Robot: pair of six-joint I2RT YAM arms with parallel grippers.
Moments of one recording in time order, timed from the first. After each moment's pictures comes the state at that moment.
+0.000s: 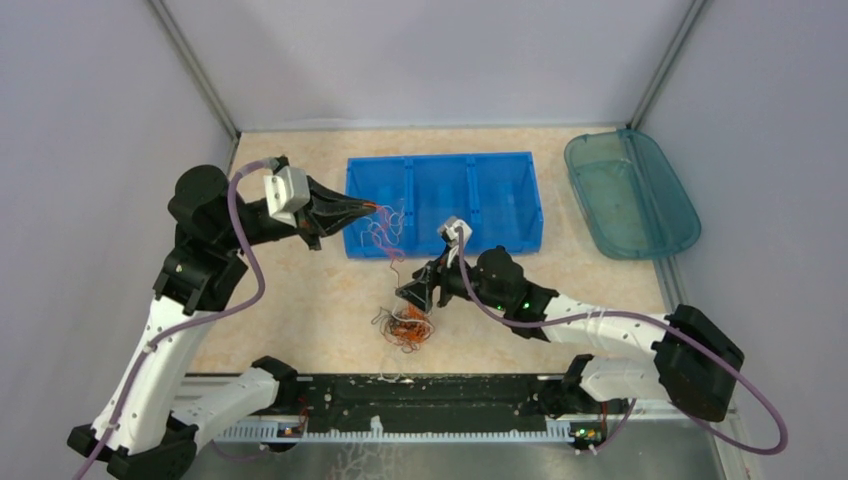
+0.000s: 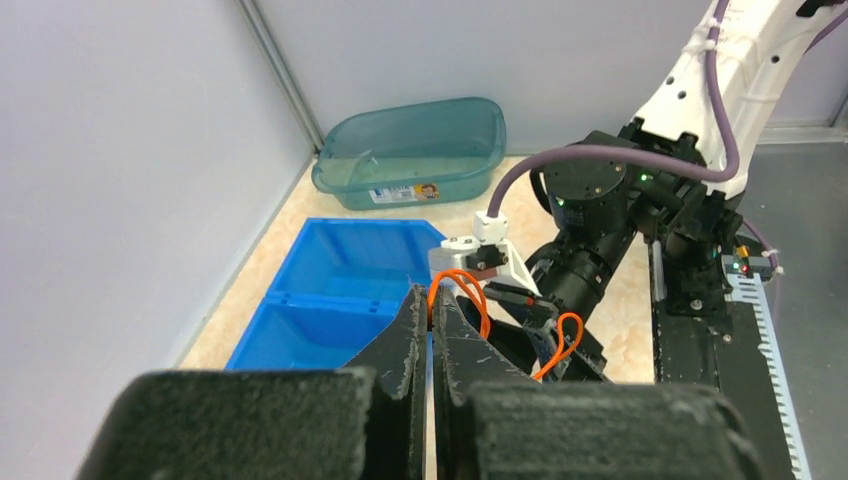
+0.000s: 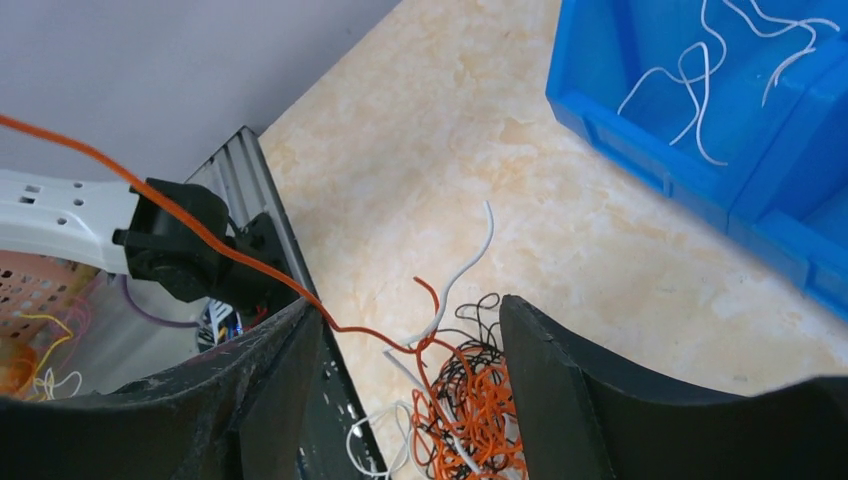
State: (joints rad) left arm -0.47 0.92 1.29 -0.31 0.85 0.19; right arm 0.97 1.16 0.54 0.46 -0.18 0.46
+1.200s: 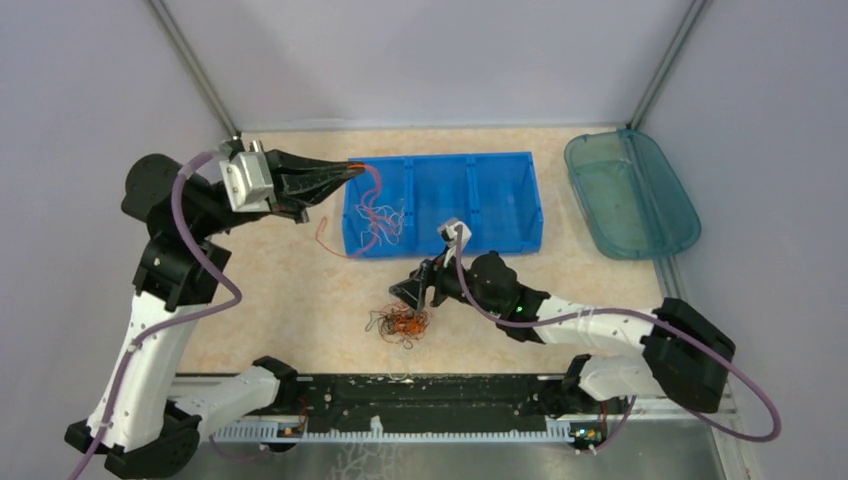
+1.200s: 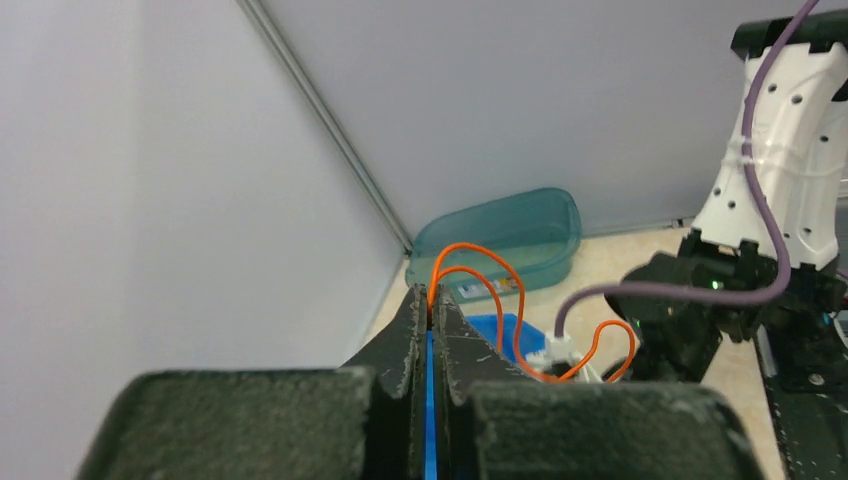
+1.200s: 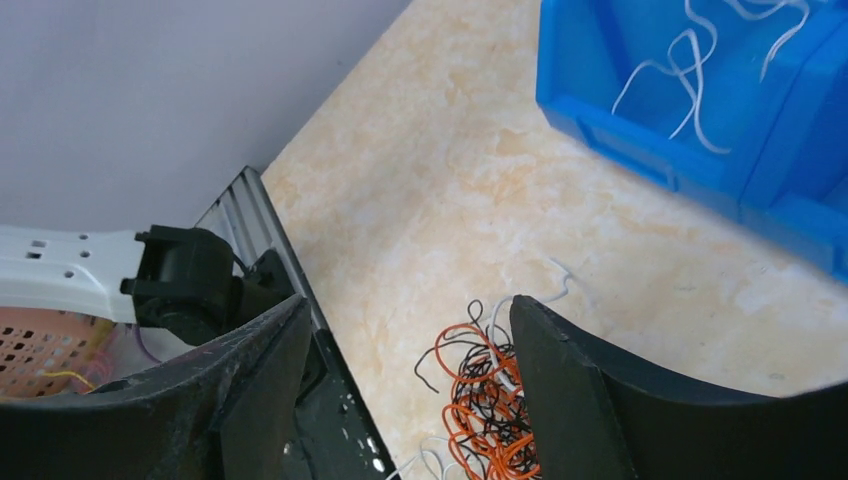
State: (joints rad) left arm -0.47 1.00 1.54 -0.15 0.83 0.20; right arm 1.01 1.27 0.54 0.58 -0.09 0.58
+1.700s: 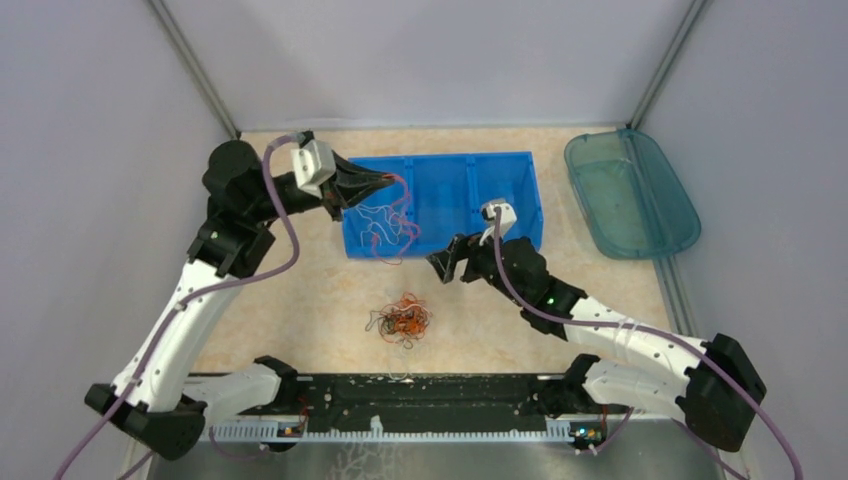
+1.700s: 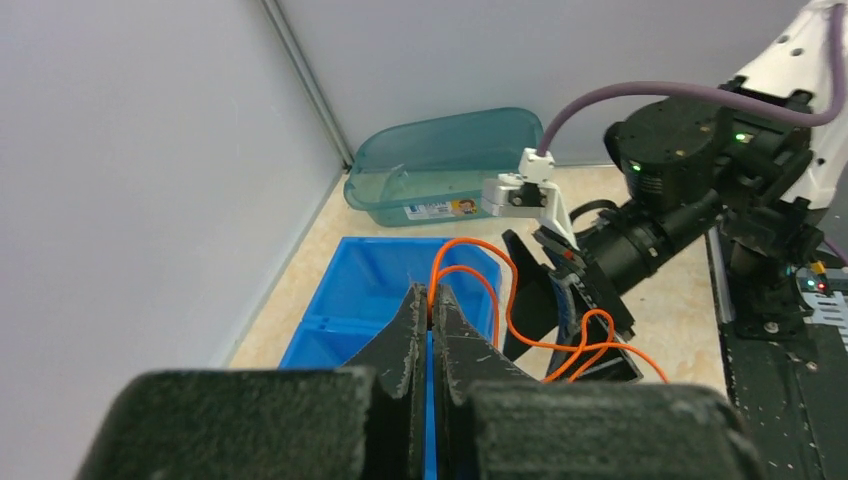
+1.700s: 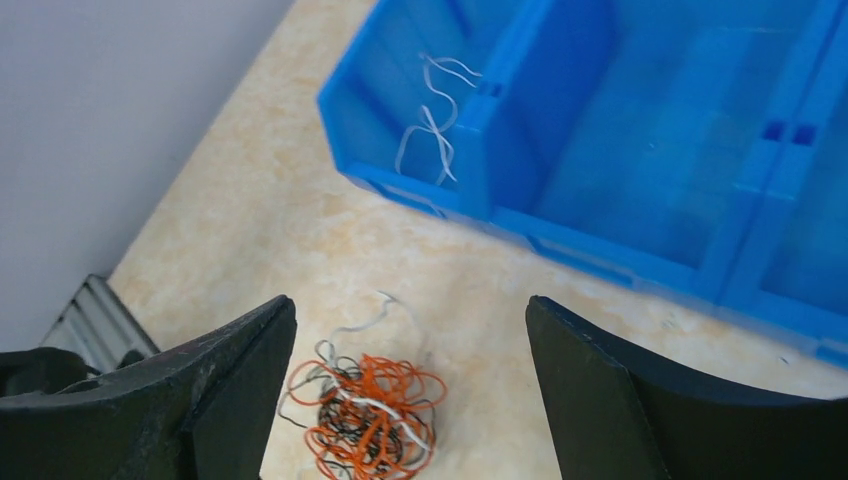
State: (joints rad) left arm -0.47 1.04 1.30 -0.12 0.83 0.20; right arm 0.86 1.00 0.57 0.26 0.11 0.49
